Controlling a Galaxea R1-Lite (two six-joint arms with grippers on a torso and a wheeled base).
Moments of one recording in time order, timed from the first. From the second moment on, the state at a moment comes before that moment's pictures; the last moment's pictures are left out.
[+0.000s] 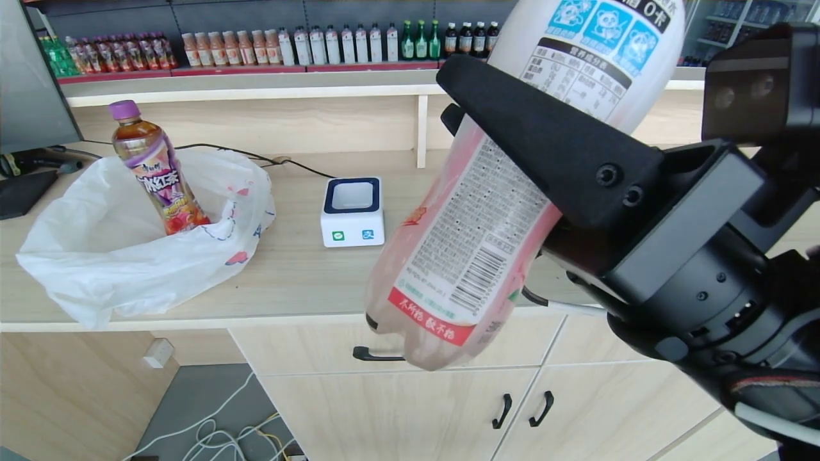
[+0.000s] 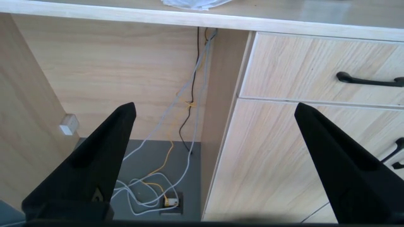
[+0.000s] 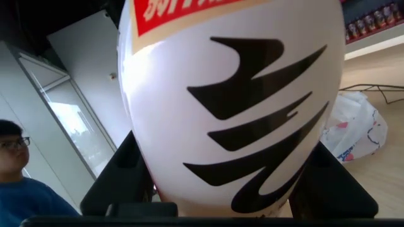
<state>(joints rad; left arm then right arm) 0.00 0.00 0.00 0.00 0.00 -0.01 0.97 1.62 -0.75 -1.50 0.17 0.57</state>
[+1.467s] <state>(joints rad) 0.00 0.00 0.00 0.00 0.00 -0.01 0.97 1.59 -0.67 -1.50 0.16 0.47</state>
